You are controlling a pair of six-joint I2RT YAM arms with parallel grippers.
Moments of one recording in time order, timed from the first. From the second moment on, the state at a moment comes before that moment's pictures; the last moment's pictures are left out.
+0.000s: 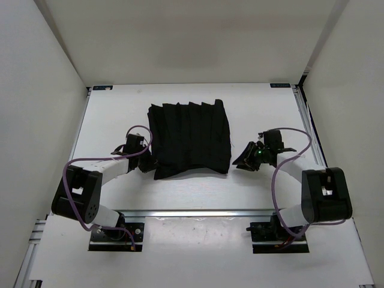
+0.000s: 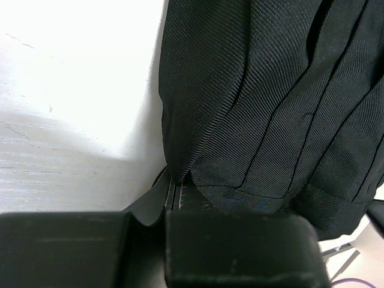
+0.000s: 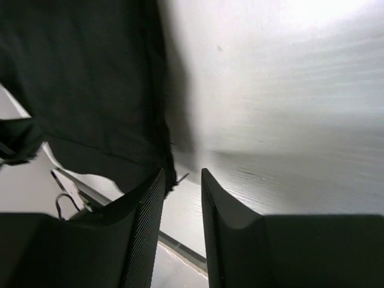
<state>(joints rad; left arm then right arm) -0.28 1.44 0.61 -0.15 0.16 -0.85 0.16 1.44 0.64 -0.23 -0.52 0.68</state>
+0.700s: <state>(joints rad) -0.26 1.44 0.60 -0.15 0.16 -0.85 0.24 1.61 0.61 -0.06 -0.67 0.74</state>
